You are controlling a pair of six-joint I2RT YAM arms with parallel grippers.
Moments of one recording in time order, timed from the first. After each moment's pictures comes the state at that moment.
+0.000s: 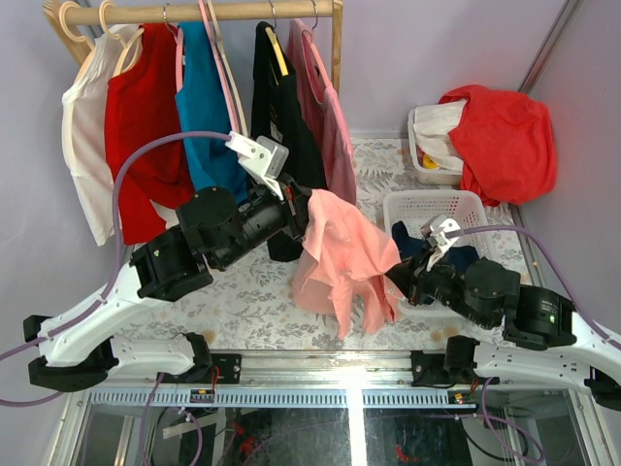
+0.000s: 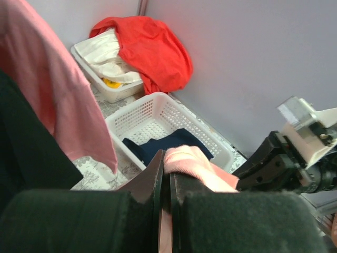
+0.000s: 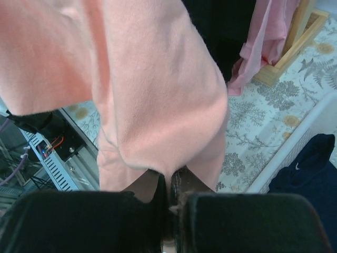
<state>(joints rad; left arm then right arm) -1.10 1.12 1.52 -0.40 -0.25 -0.33 1.26 0.61 0.99 -0.64 0.40 0.30</state>
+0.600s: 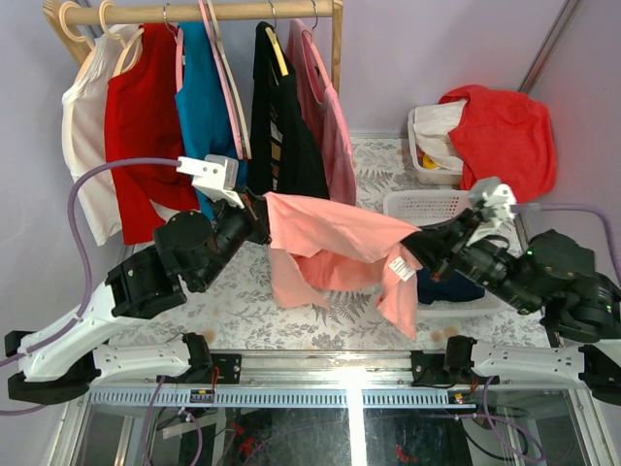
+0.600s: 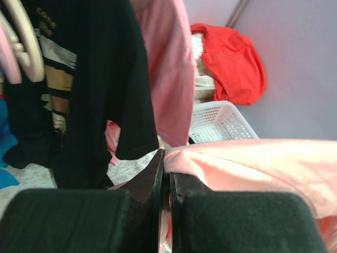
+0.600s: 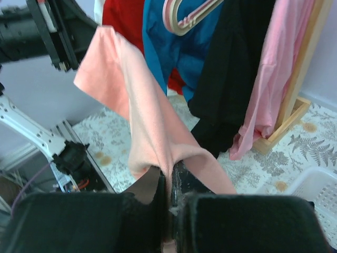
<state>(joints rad) -1.11 0.94 1.36 -0.49 -0.60 -0.40 1.26 0.72 1.38 -0.65 0.38 0.17</state>
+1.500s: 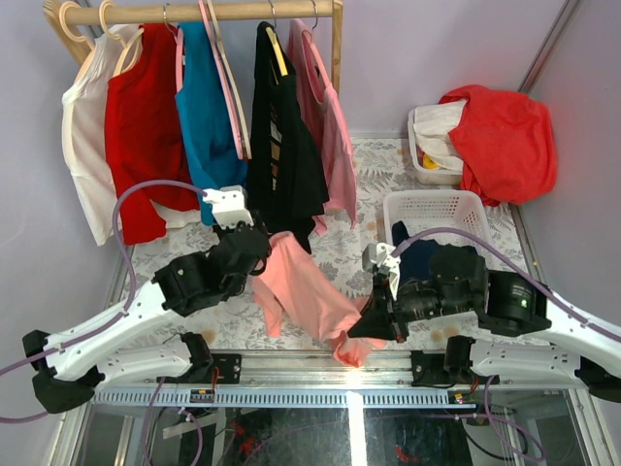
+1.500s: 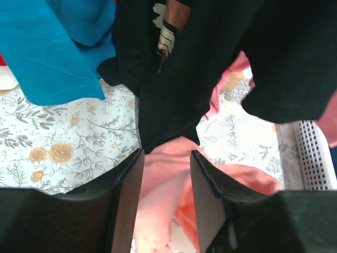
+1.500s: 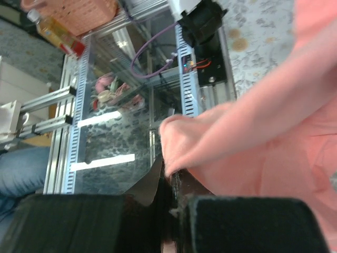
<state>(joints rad) -1.04 0.94 1.03 -0.67 -0.87 -0.68 1.26 0.79 1.07 -0.63 -0.41 0.29</state>
